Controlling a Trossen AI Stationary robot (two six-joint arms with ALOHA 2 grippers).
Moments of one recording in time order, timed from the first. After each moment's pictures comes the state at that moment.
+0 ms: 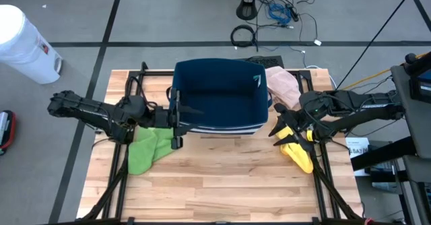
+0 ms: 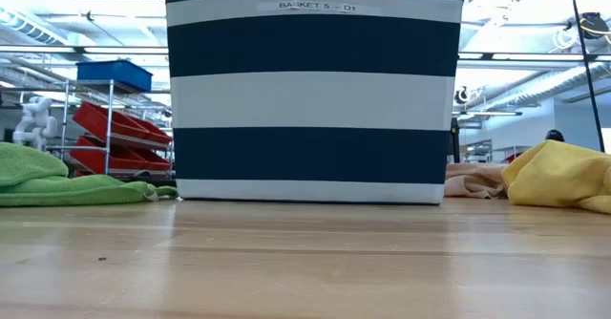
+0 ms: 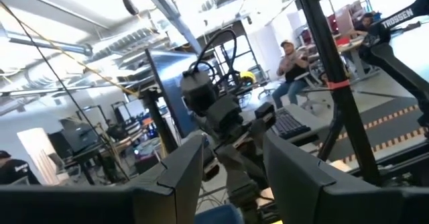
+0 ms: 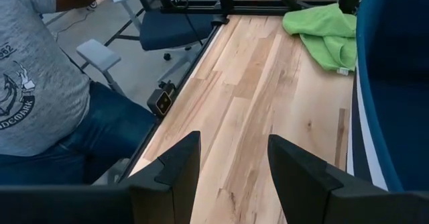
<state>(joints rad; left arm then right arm) -0.18 1.12 0.96 0.42 -0.07 0.46 0.12 0.86 1.02 -0.67 -0.34 0.05</state>
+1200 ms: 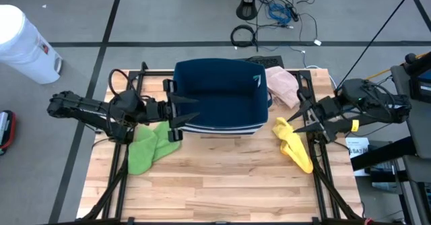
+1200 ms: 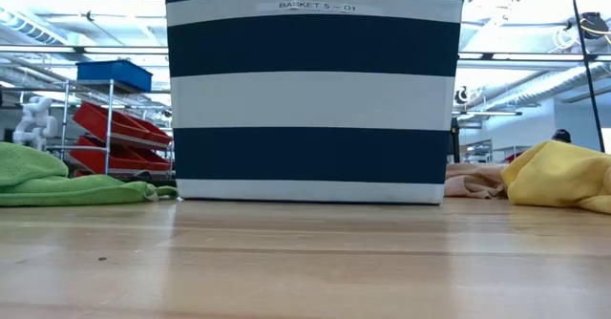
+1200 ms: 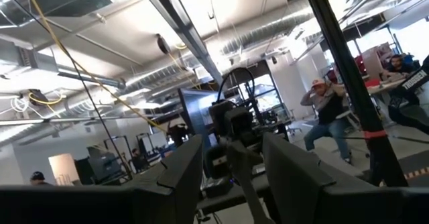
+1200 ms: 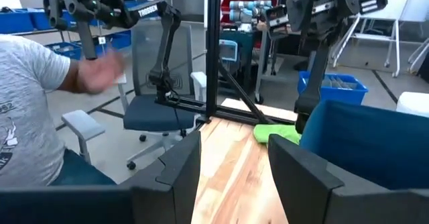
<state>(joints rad) -0.14 1.12 0.96 0.61 -0.07 0.45 0.11 0.62 1.03 -0.50 -0.28 -0.04</state>
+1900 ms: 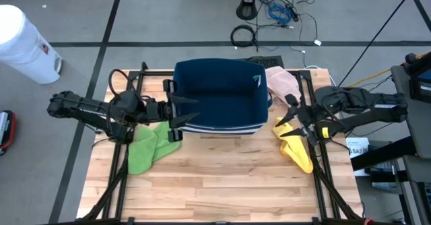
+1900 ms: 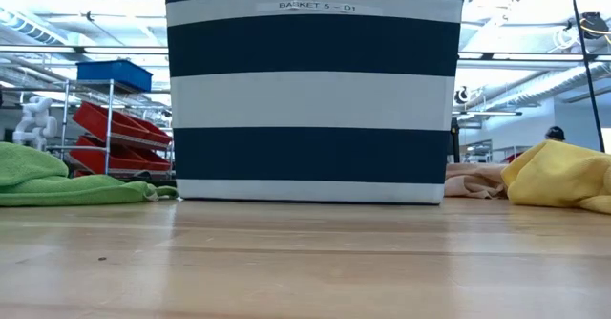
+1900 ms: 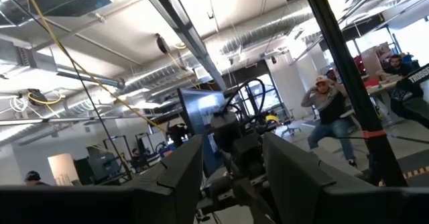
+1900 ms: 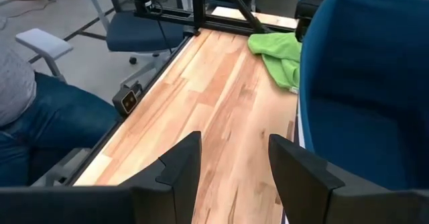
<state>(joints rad) -0.14 1.12 0.96 0.61 -0.07 0.45 0.09 0.74 1.03 -0.74 -0.23 -0.10</state>
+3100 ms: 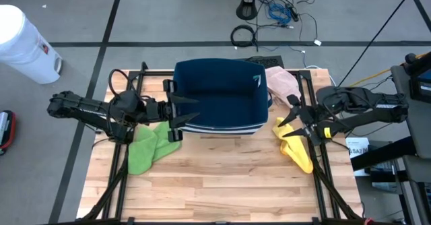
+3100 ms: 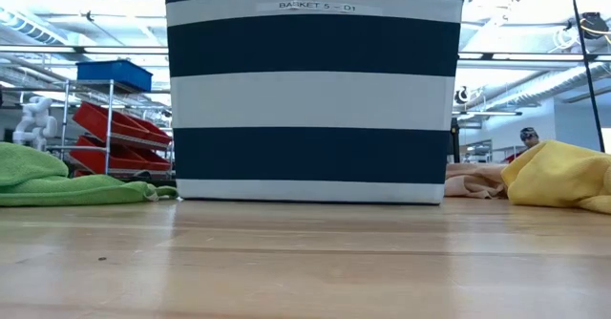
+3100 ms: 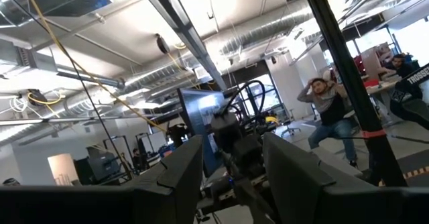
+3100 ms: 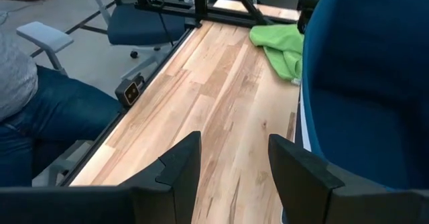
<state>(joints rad) -0.14 1.12 0.96 0.61 -0.07 0.45 0.09 0.72 1.03 -0.79 -0.24 -0.10</state>
